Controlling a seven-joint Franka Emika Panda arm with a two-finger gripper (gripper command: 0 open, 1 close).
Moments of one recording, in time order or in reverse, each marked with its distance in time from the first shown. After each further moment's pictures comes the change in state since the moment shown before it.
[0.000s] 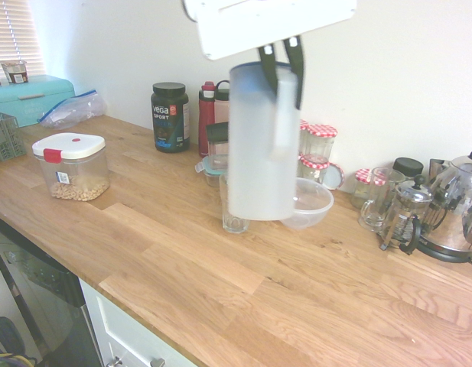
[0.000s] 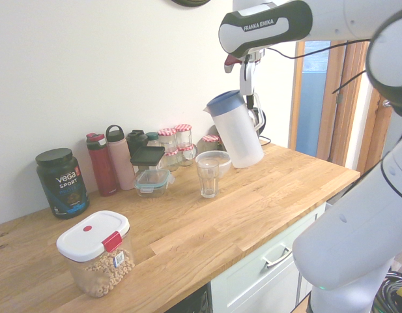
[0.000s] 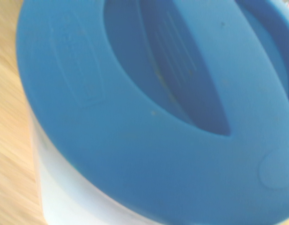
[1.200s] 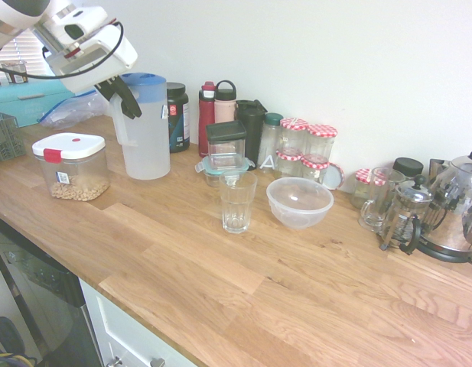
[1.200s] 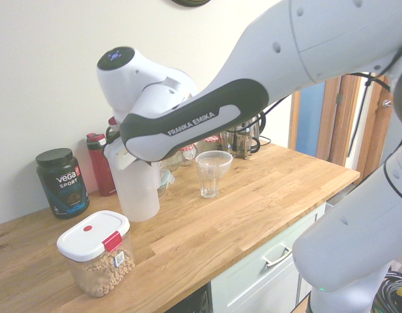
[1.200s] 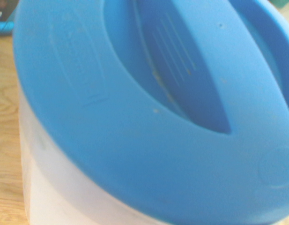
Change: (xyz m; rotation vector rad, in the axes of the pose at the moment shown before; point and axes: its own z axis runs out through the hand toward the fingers) arm -0.098 -0.344 0.033 0.042 0.270 0.384
